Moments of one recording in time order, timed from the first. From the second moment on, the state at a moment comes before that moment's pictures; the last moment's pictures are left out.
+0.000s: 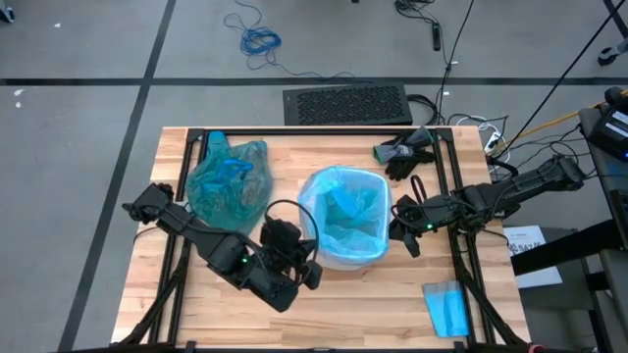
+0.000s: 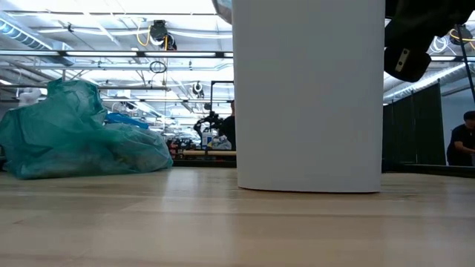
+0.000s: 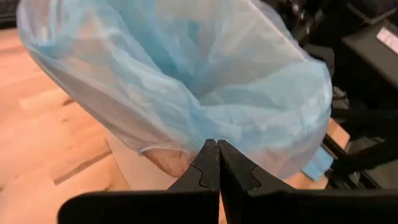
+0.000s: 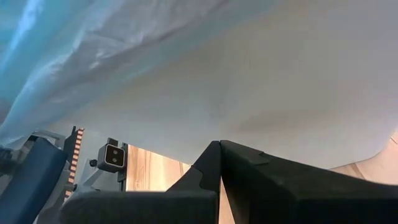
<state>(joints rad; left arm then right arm) -0.56 1.83 1.95 -1.07 -0.84 -1.28 0.29 0.80 0.56 -0.28 0.06 0.75</state>
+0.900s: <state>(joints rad) -0.61 1.84 1.95 -1.08 -0.81 -1.38 0.27 0.80 0.56 -0.28 0.08 0.74</state>
